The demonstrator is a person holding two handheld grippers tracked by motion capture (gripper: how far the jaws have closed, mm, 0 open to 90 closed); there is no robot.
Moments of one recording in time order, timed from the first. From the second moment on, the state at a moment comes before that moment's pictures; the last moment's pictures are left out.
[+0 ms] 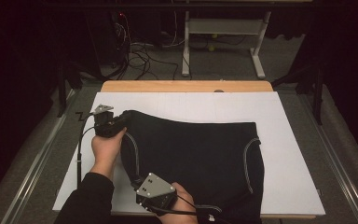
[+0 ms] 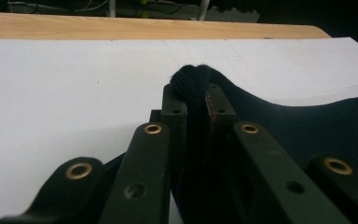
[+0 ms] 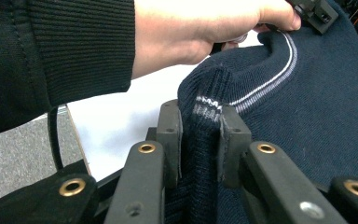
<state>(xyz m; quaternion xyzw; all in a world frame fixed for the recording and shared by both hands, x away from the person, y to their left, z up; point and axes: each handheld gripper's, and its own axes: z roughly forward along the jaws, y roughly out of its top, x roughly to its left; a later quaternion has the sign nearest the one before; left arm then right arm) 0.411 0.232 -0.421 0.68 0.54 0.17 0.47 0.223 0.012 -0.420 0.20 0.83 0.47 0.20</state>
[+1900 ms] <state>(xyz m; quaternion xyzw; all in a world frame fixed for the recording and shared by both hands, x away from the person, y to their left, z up) 0.389 0.315 -0.427 0.66 0.59 0.20 0.43 0.223 0.082 -0.426 0.16 0.84 0.49 0.17</state>
